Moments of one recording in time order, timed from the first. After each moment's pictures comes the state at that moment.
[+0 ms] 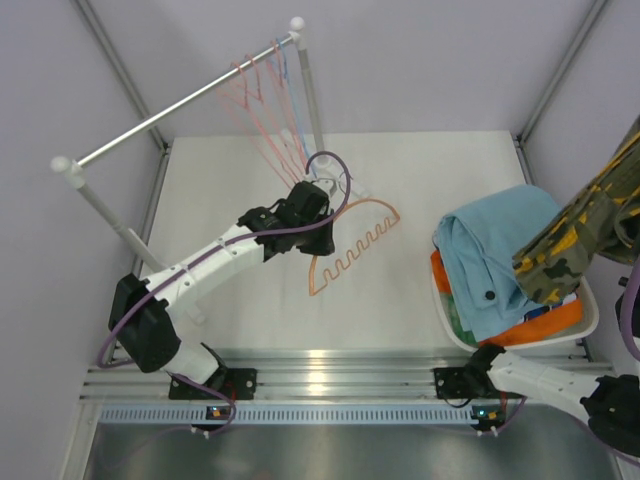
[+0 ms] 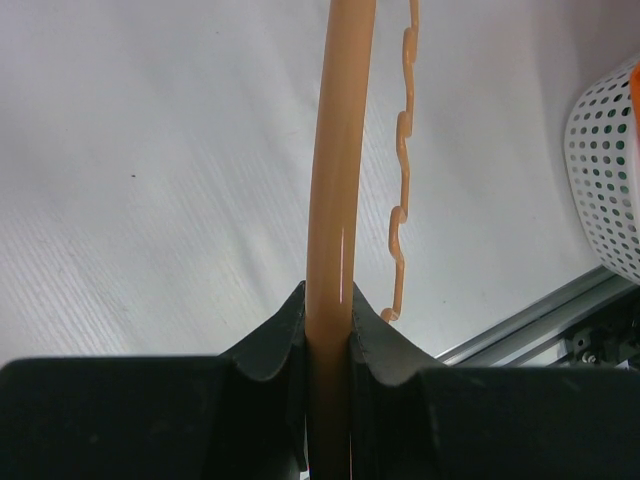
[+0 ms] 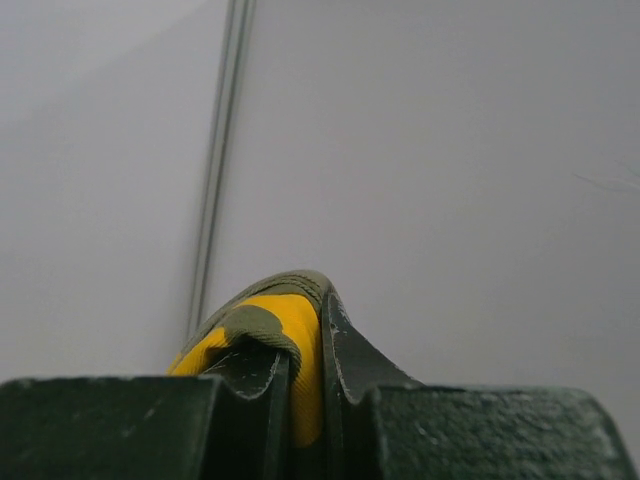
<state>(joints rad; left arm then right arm) -0.76 1.48 1.28 -0.63 -0.02 -0.49 0.74 0.93 1.79 0.20 0.92 -1.19</state>
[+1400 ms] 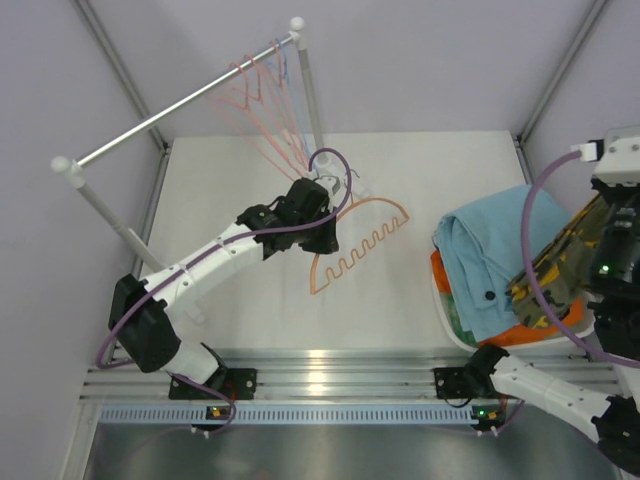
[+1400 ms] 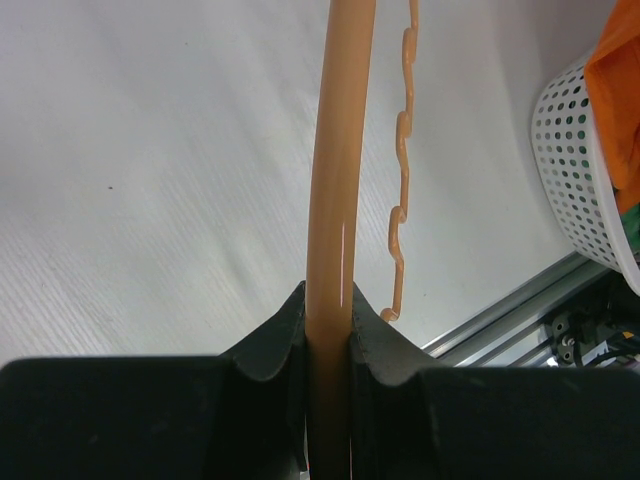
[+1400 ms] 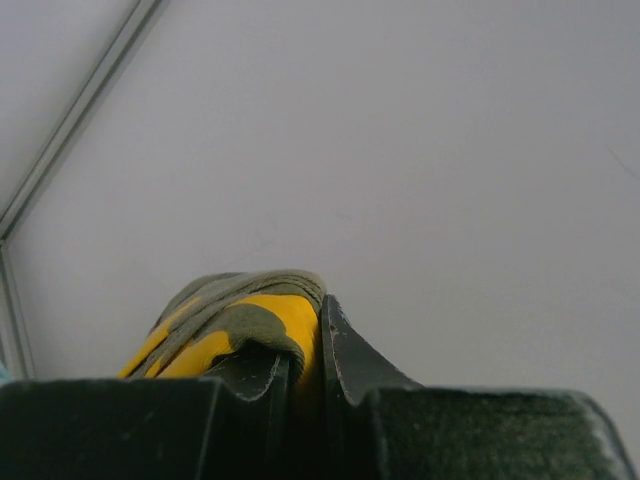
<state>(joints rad) -0.76 1.48 1.31 -0.63 0.04 -0.48 0.74 0.73 1.50 0.07 1.13 -1.55</state>
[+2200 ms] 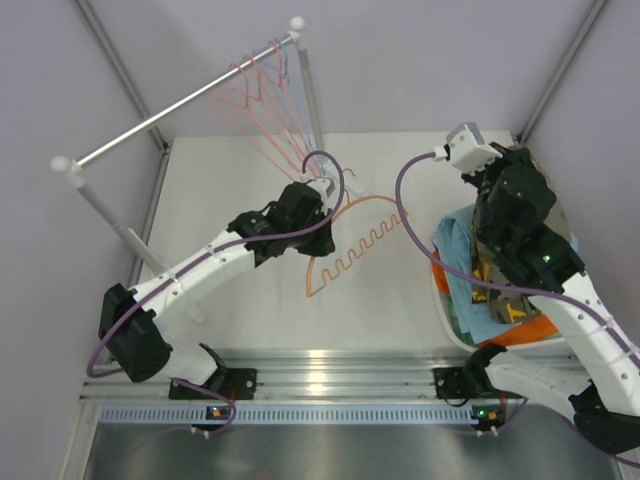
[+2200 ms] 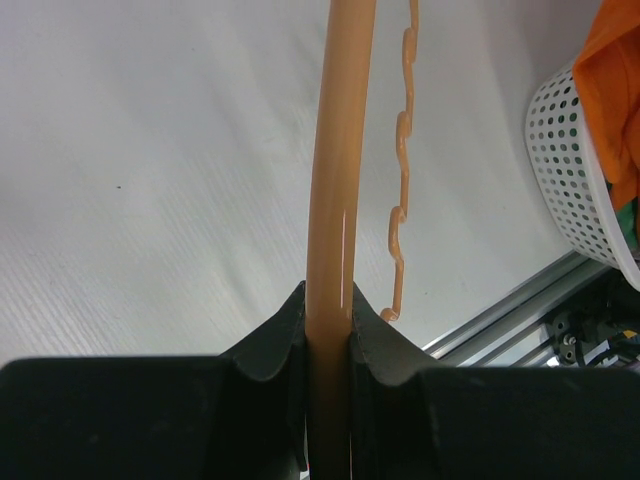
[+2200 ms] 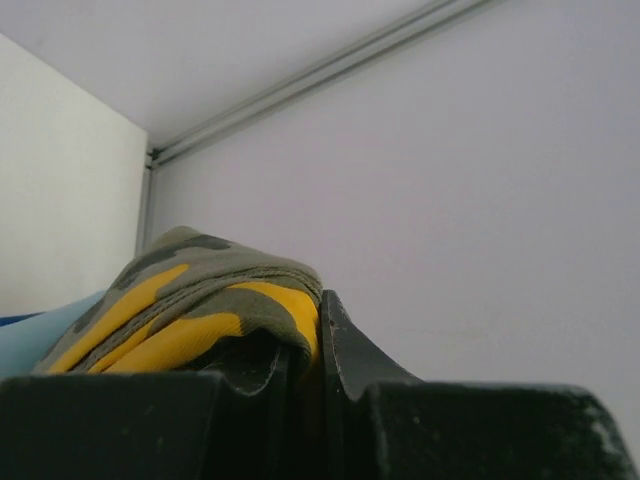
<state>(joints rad) -0.76 1.42 1.25 -0.60 0.03 -0.47 0.59 0.96 1.29 -0.29 0.90 -1.09</state>
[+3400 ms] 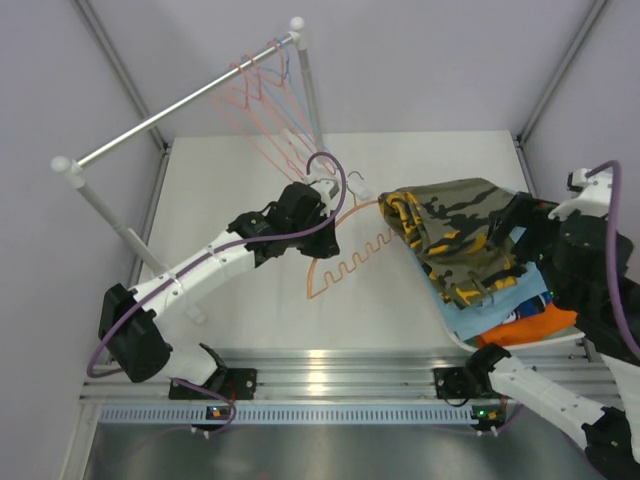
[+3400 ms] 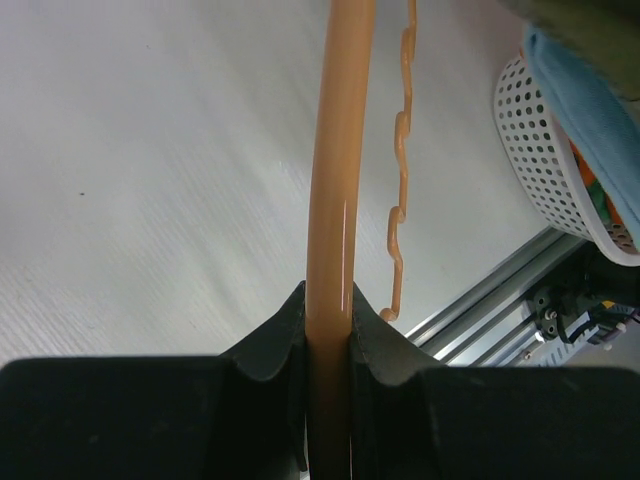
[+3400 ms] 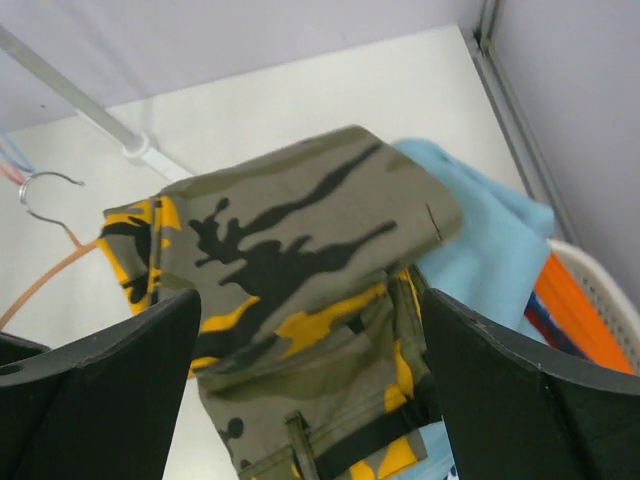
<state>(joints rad) -0.76 1.41 1.24 -0.57 0.10 -0.45 0.59 0.75 1.52 -1.06 0.63 0.34</state>
